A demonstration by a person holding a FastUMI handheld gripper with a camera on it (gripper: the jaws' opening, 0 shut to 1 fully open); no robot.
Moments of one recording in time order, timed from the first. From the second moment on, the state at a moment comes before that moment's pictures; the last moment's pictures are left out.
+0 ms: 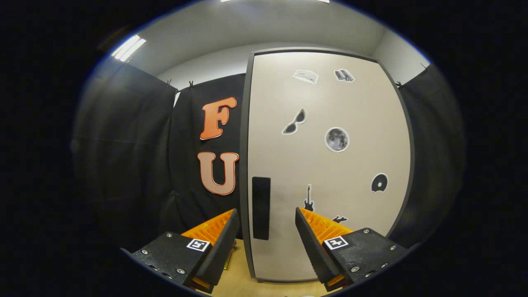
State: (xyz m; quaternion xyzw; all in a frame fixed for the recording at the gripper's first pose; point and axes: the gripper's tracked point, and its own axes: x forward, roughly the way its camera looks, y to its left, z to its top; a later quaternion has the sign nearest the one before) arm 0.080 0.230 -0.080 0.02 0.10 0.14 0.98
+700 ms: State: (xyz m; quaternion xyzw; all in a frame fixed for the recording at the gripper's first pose) arm 0.129 0.251 -0.132 0.05 0.17 0.06 0.98
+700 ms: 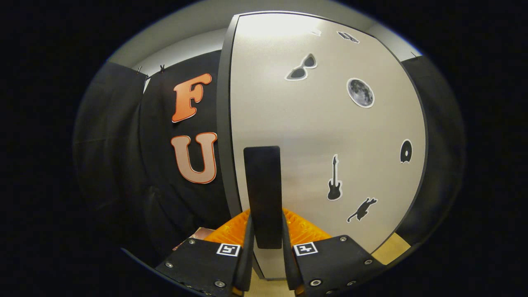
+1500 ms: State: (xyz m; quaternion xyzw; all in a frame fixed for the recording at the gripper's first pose) arm 0.053 0.199 -0.115 0.07 0.20 0.12 0.97
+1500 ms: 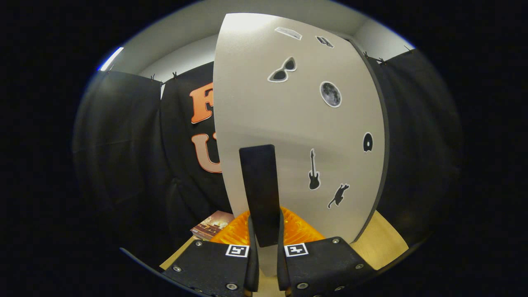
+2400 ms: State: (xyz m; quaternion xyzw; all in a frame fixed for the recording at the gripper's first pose) arm 0.001 0.038 -0.102 0.01 0.18 -0.06 0.98
